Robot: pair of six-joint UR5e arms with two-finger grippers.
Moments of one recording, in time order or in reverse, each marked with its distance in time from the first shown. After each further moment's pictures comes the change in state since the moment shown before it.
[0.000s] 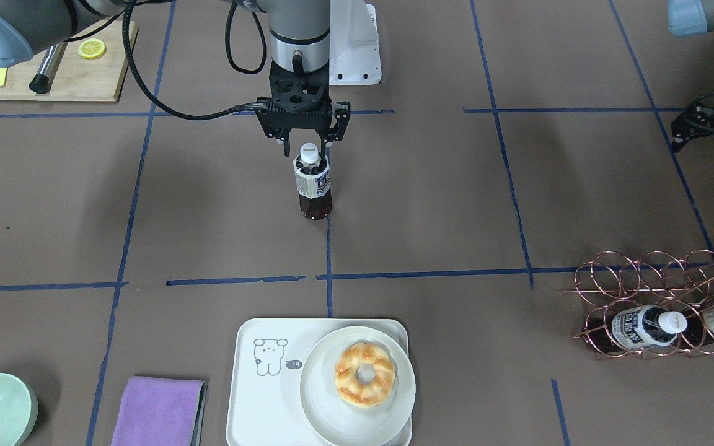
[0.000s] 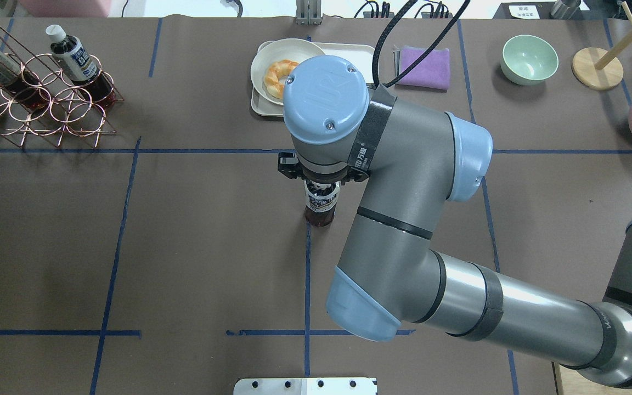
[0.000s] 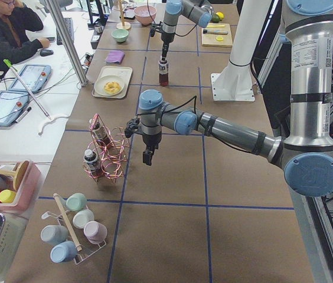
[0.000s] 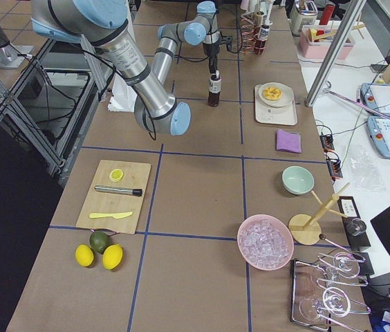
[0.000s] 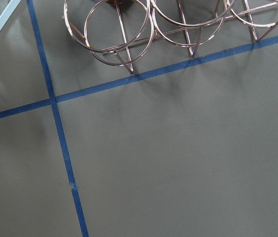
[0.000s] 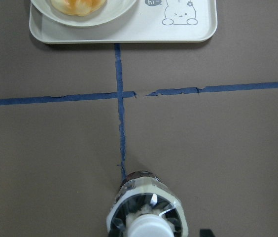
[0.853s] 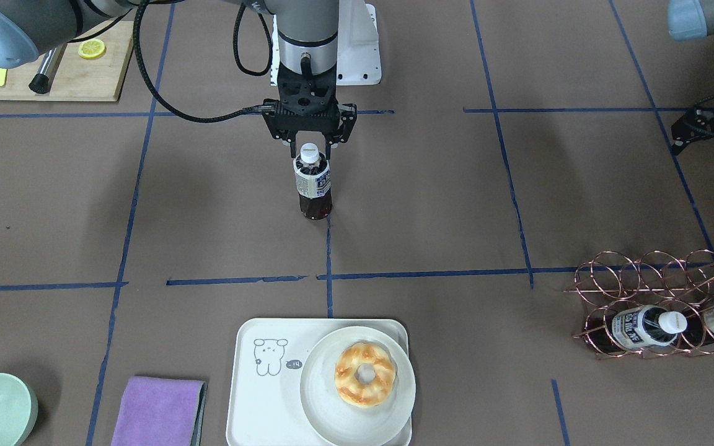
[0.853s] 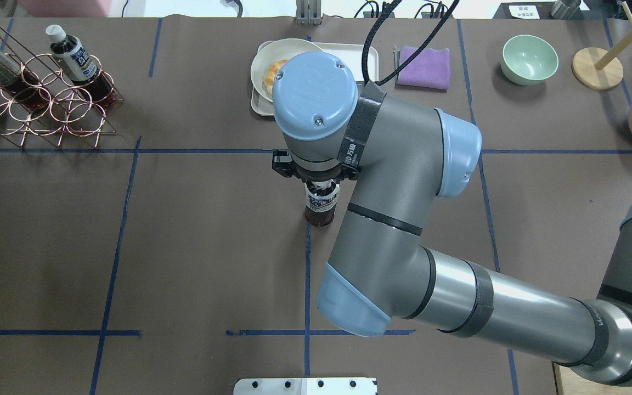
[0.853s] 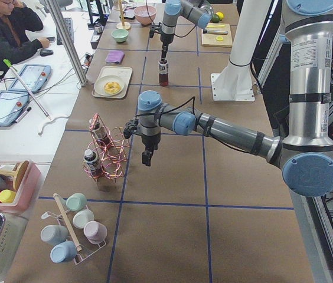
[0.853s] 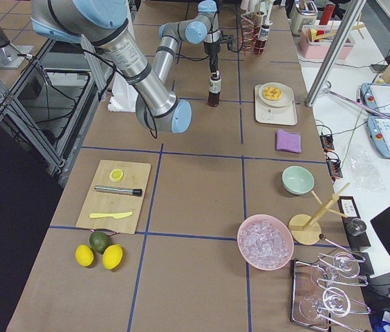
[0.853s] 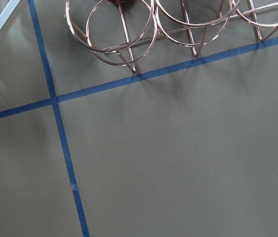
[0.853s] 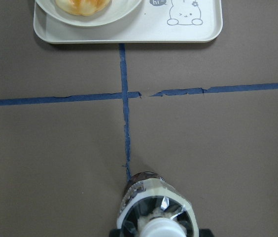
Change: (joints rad) left arm 0.000 -0.009 0.014 0.001 0.000 0.000; right arm 0.001 0.014 -0.021 -0.001 0.004 -0.004
